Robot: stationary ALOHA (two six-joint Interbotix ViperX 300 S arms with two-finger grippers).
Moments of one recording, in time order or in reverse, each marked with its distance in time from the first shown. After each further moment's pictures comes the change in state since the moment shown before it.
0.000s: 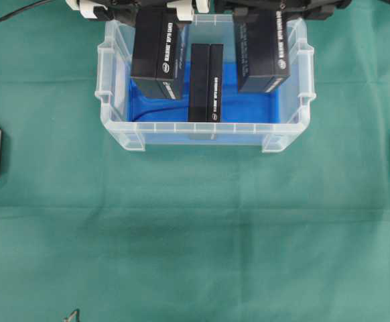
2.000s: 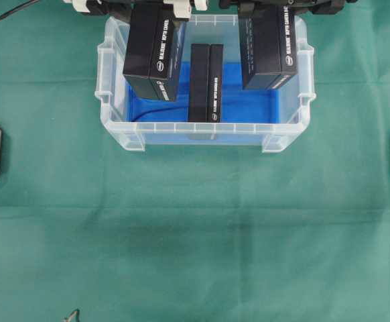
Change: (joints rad) left arm -0.006 0.026 -0.077 0.006 0.089 0.014; right arm 0.021 0.000 -0.052 -0.015 0.043 -0.002
